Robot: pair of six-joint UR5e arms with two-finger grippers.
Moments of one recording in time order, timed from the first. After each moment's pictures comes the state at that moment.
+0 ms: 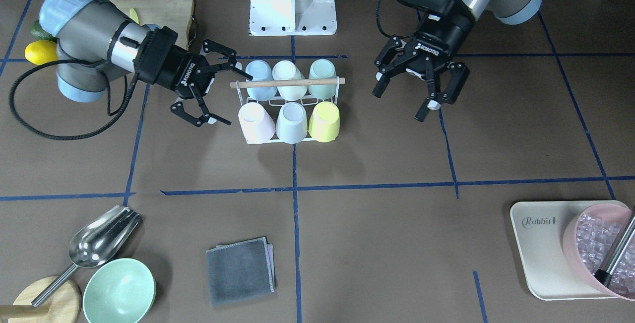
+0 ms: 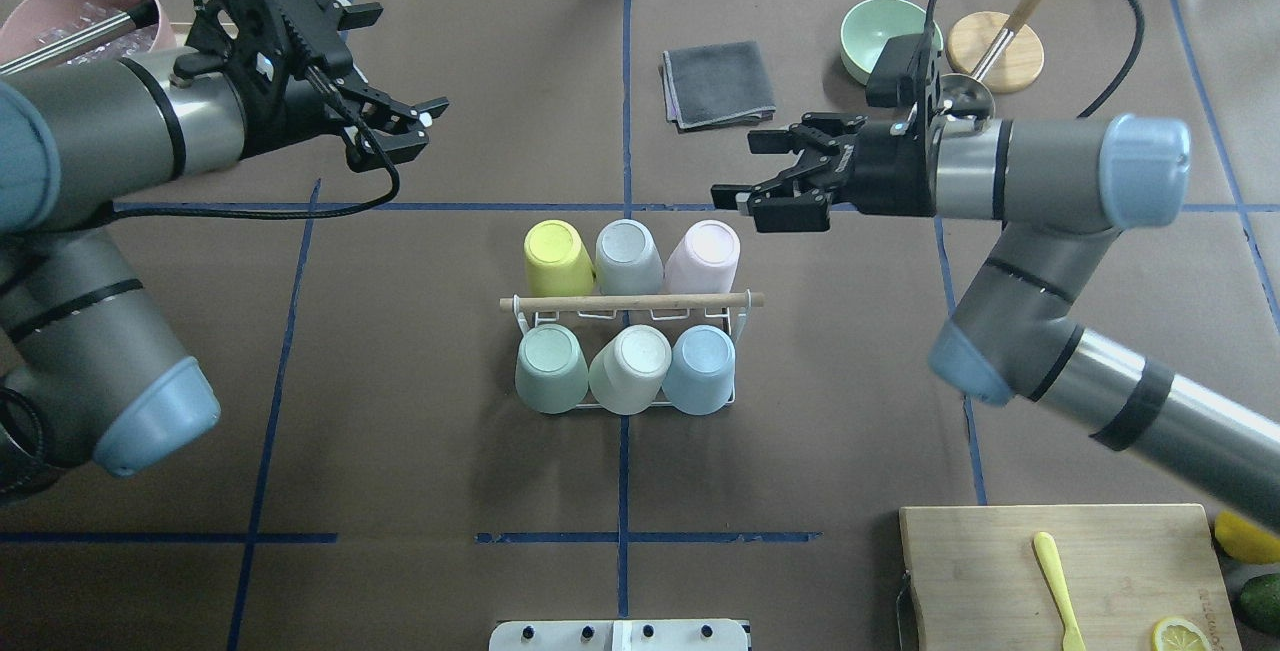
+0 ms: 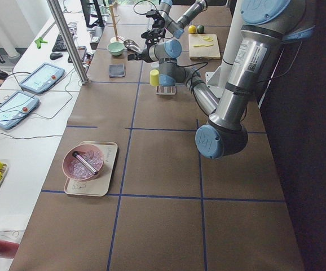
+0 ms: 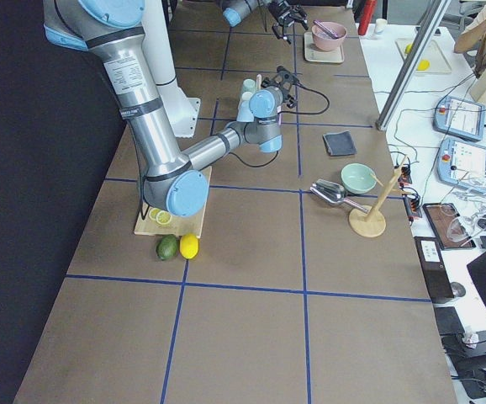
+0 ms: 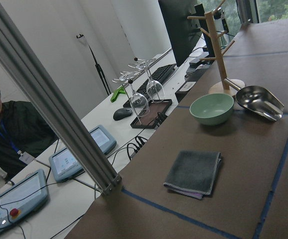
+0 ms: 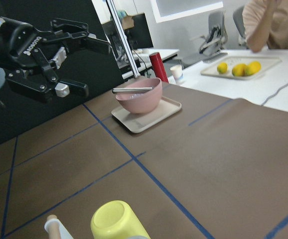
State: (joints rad) left arm -0.78 -1.93 -1.96 -2.27 -1.64 -0.18; right arm 0.81 -1.15 1.58 -0.19 2.10 0.79
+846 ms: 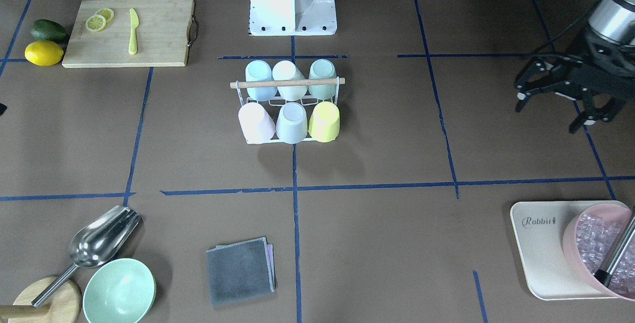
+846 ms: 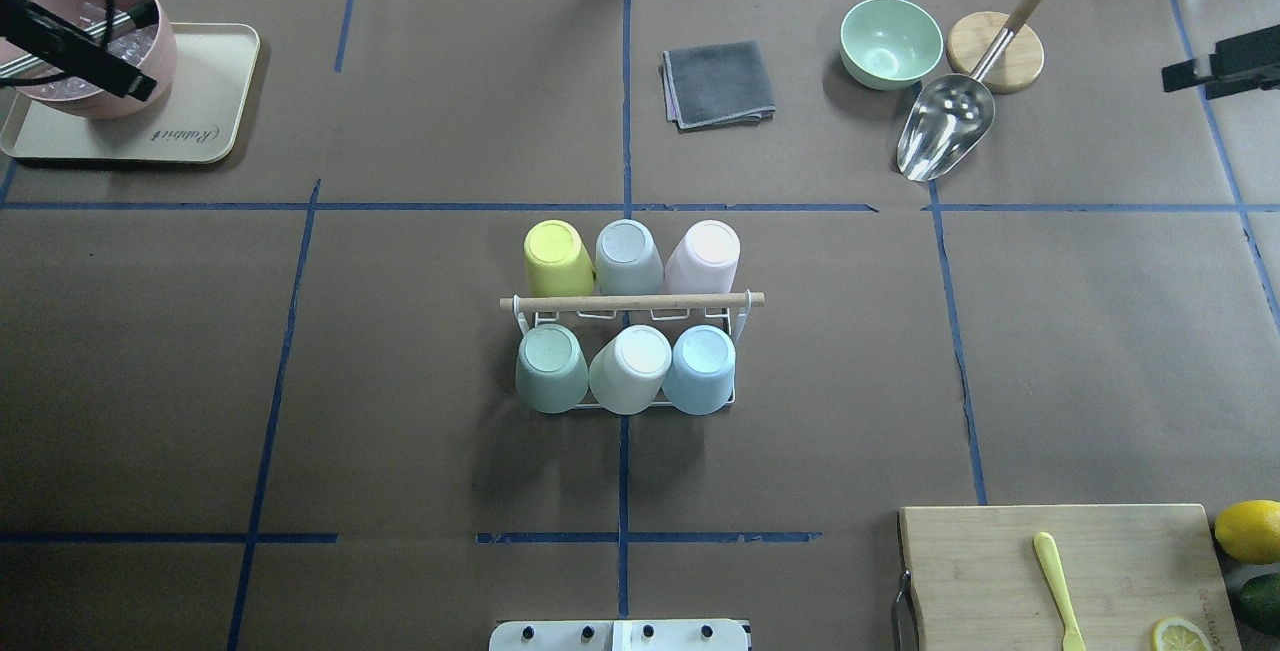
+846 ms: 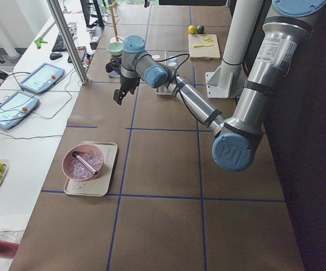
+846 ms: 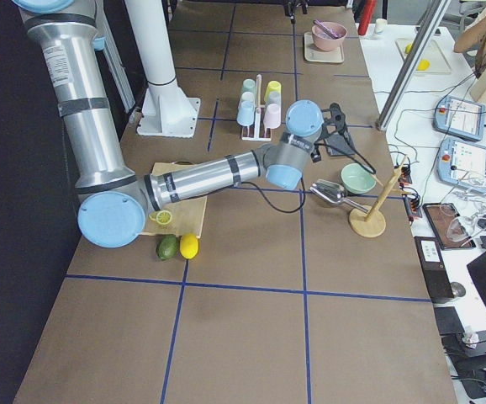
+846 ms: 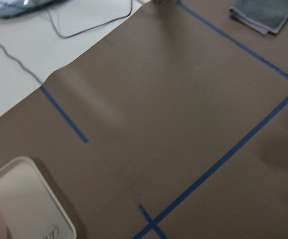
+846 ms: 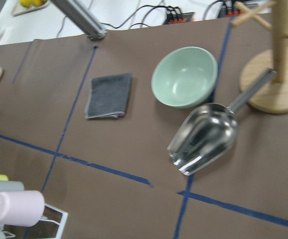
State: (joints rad) left arm -1.23 -1.86 -1.92 -1.56 -2.24 -0.20; right arm 1.40 -1.50 1.64 -0.65 2.60 0.84
